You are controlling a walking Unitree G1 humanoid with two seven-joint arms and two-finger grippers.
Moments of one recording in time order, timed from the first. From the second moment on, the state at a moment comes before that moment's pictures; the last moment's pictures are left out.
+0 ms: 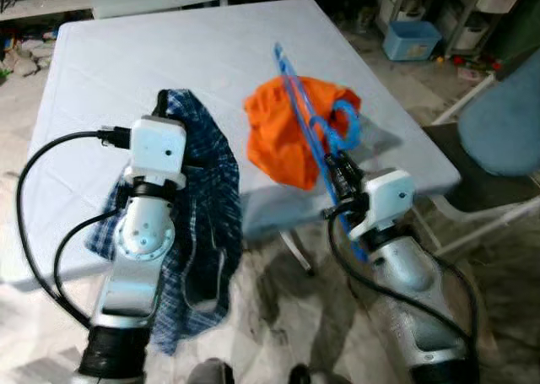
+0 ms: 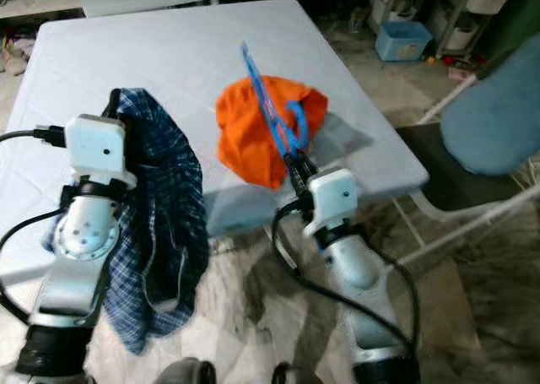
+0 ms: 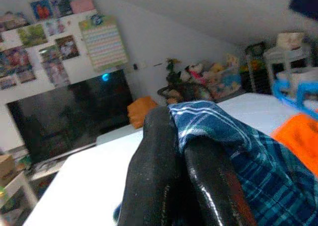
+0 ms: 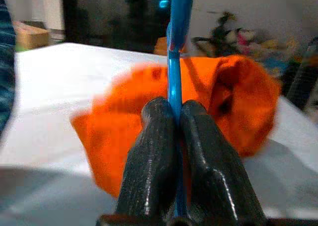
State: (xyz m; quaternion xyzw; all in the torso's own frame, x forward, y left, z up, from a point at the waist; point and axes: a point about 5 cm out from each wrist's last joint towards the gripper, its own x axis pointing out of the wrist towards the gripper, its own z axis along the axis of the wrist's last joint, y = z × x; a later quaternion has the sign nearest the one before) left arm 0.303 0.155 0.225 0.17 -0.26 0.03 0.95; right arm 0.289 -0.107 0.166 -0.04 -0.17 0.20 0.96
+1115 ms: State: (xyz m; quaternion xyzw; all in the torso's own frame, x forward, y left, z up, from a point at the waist) left arm 0.371 0.197 0.413 0.34 -0.46 0.12 0.81; right arm 0.289 -0.110 0.167 -0.05 -0.18 0.21 0.96
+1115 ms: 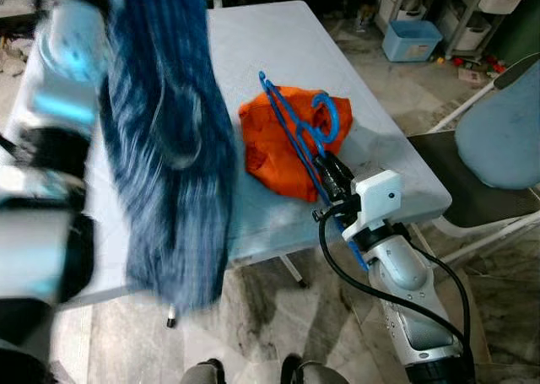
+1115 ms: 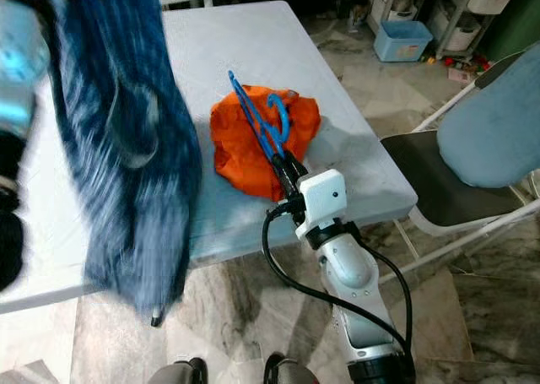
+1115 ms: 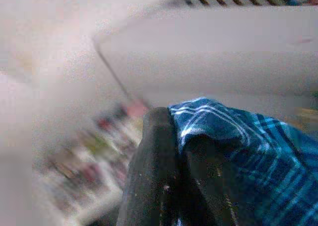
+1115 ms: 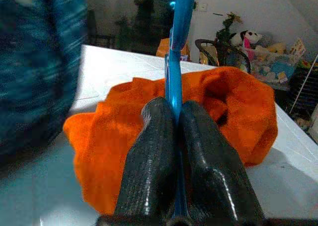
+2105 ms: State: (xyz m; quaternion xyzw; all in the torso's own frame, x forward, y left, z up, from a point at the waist) left arm 0.344 0.215 0.205 0.14 -0.23 0.06 0.96; right arm 0.285 -0.109 0.162 -0.06 -0.17 0.21 0.96
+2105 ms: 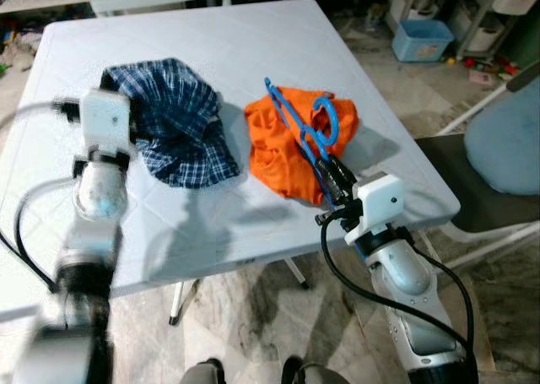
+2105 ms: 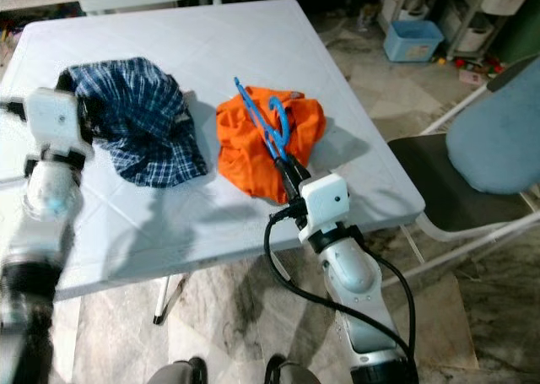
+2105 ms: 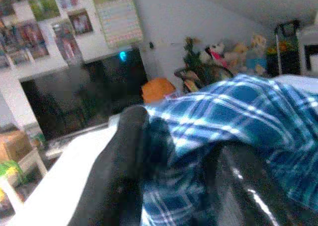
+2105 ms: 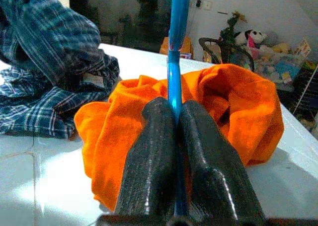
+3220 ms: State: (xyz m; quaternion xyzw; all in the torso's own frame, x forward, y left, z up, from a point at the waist) left arm 0.249 0.197 0.152 0.17 -0.12 0.05 0.98; right arm 0.286 -0.109 0.160 -0.06 -0.17 0.21 0.96
